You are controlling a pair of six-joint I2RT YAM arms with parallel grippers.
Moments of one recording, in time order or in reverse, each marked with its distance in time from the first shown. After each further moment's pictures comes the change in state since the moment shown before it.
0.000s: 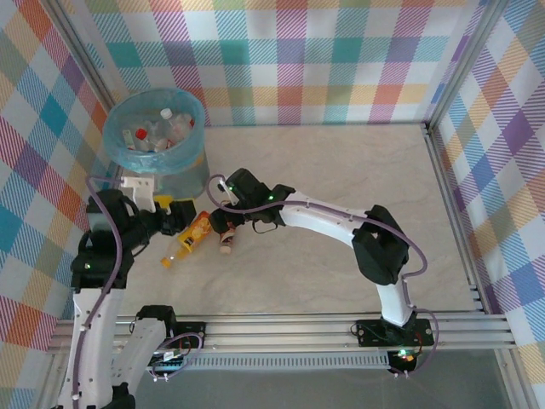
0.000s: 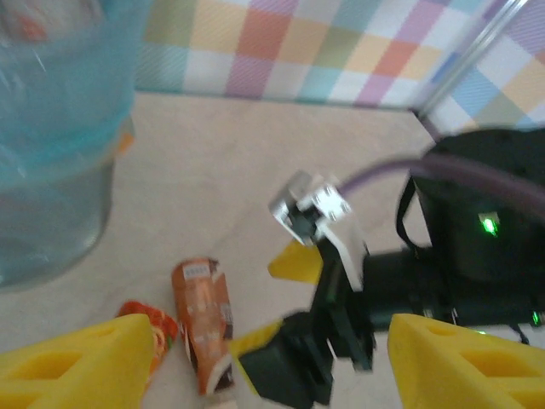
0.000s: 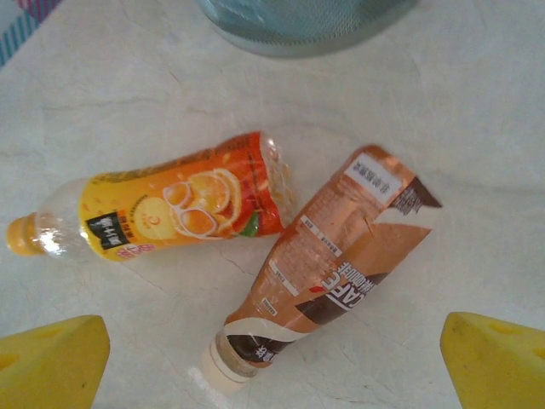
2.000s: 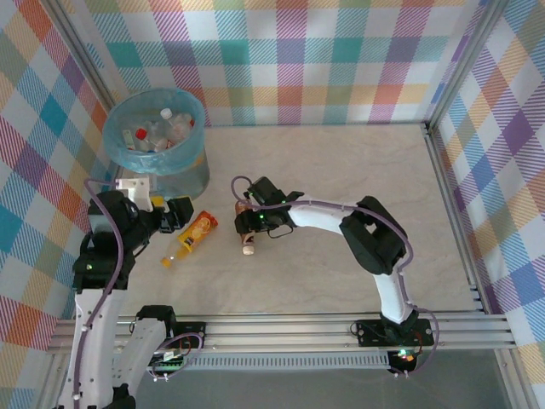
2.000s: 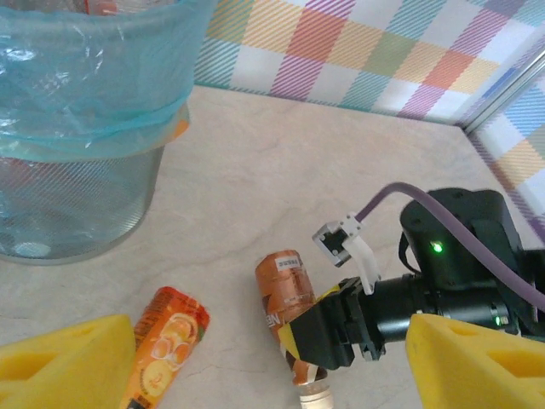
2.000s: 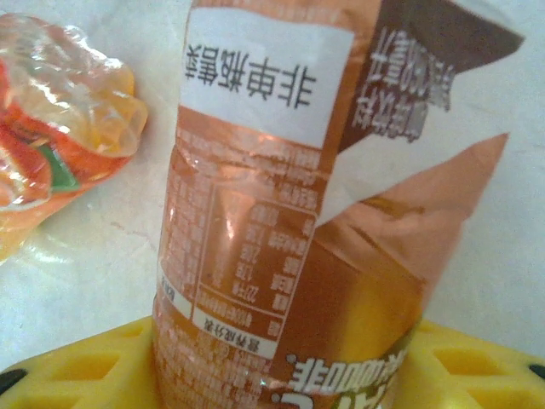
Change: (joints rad) left arm 0.000 0.042 0.031 0.009 -0.130 -0.071; right arm -0.127 0.023 -0.242 0.169 -0.195 0.205
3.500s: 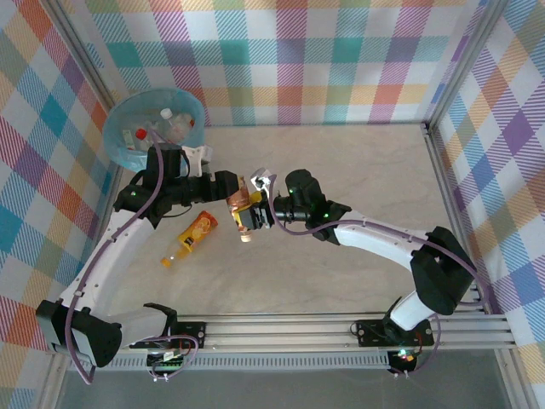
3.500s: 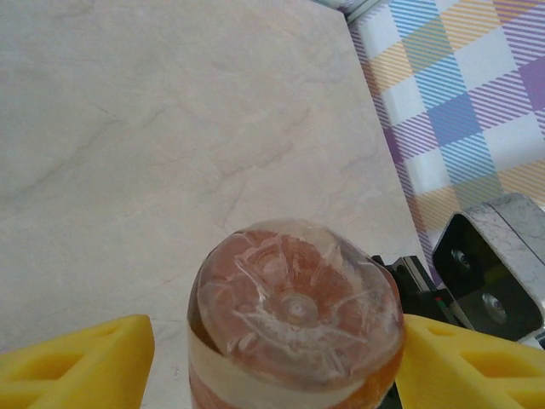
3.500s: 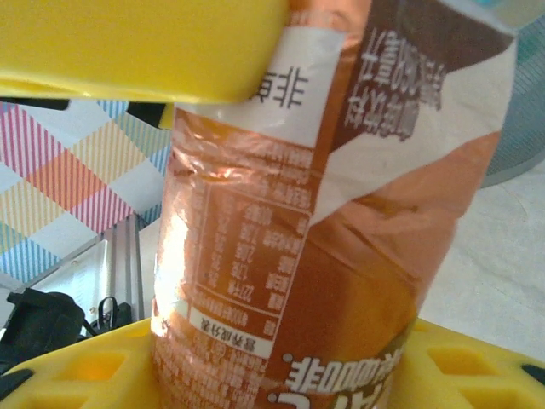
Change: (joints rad) left arm -0.282 0.469 0.210 0.070 0.195 -0.243; right arm -0.005 -0.472 -0.338 0.493 -0.242 -0.262
